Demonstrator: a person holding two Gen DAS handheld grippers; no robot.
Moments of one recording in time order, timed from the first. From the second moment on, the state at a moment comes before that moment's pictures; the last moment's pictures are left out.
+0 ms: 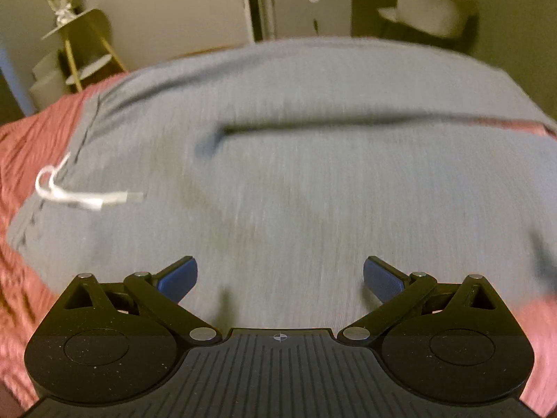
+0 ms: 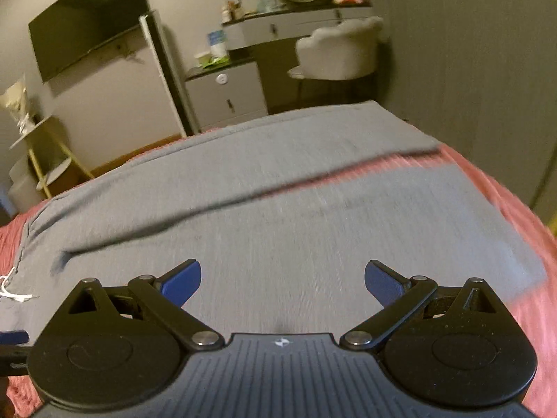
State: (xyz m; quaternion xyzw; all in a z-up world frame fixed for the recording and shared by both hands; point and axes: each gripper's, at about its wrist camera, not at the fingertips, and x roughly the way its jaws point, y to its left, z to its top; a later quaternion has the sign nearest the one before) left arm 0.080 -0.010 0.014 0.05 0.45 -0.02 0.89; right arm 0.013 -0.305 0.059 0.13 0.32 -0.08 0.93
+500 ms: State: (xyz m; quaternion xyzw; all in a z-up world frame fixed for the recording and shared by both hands) left arm 0.172 0.005 -0.046 0.00 0.39 0.02 0.92; right arm 0.382 -0.387 0.043 0.25 0.35 -0.19 0.88
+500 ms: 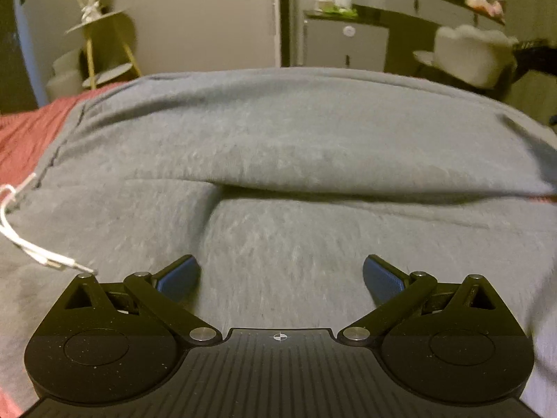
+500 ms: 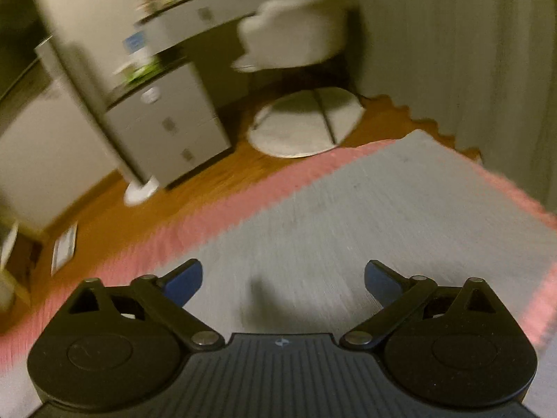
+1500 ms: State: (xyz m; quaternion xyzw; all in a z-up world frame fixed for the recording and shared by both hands) left arm 0.149 -0.003 -0.035 0.03 0.32 0.04 0.95; right arm 0.110 -0.323 -0.039 0.31 0.28 -0.16 0.89
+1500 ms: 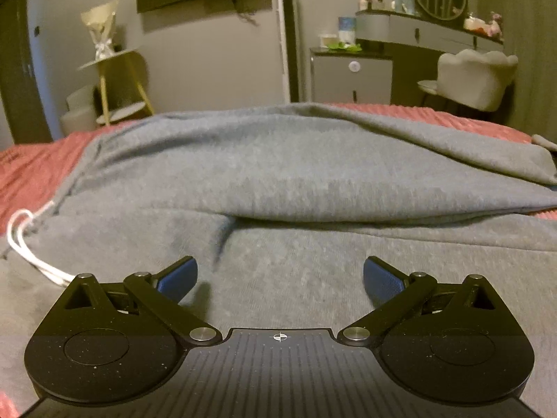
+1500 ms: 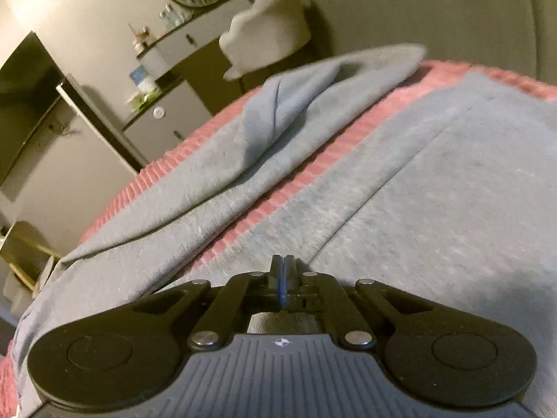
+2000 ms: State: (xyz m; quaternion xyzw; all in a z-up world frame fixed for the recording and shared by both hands) left arm 0.351 0.039 0.035 -0.12 0.39 0.02 0.91; right arm 0.148 -0.323 -0.054 0.29 0.19 -0.12 0.93
